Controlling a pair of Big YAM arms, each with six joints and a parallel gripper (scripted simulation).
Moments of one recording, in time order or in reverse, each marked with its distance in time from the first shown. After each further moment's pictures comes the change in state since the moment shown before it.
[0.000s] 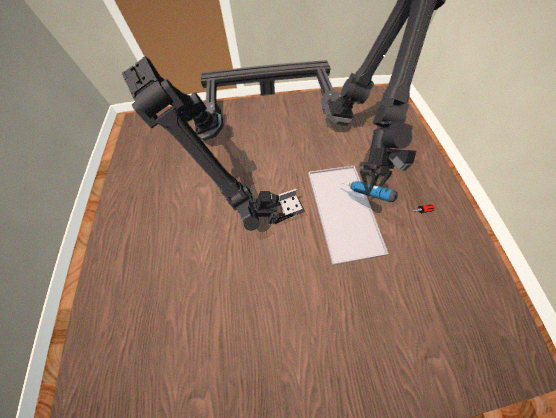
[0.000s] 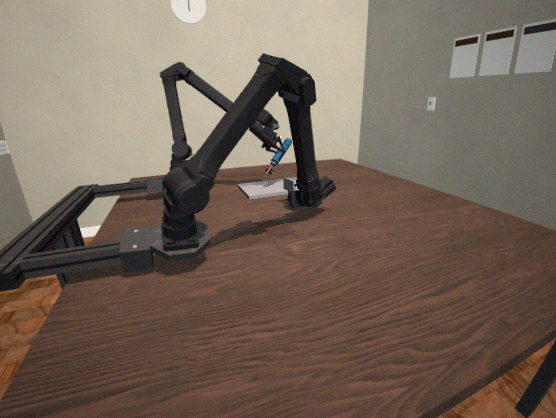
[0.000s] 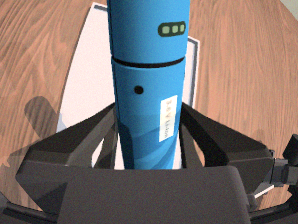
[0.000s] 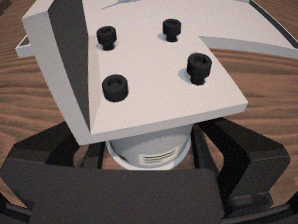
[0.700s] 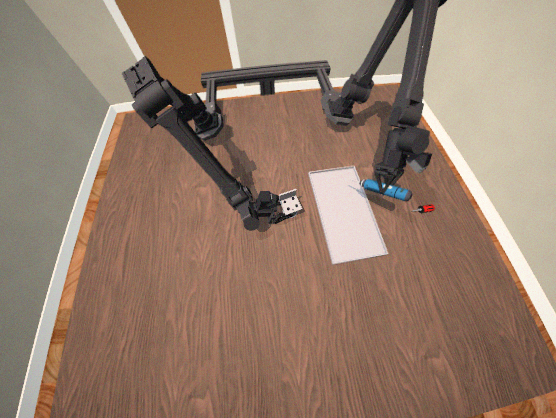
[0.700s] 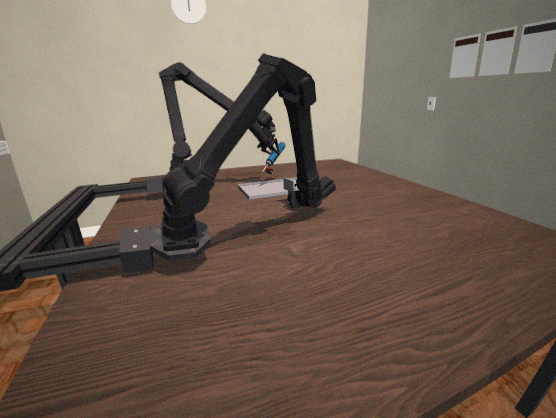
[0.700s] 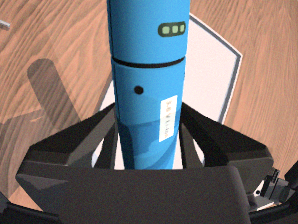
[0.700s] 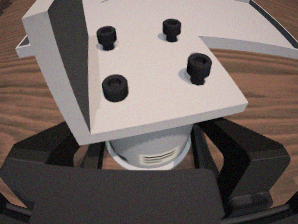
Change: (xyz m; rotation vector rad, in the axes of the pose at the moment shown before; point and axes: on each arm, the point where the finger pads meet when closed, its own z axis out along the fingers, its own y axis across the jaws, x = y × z) left arm -0.008 0.063 -0.003 -0.137 0.086 -0.176; right arm 0.000 0.000 0.000 0.000 0.000 0.000
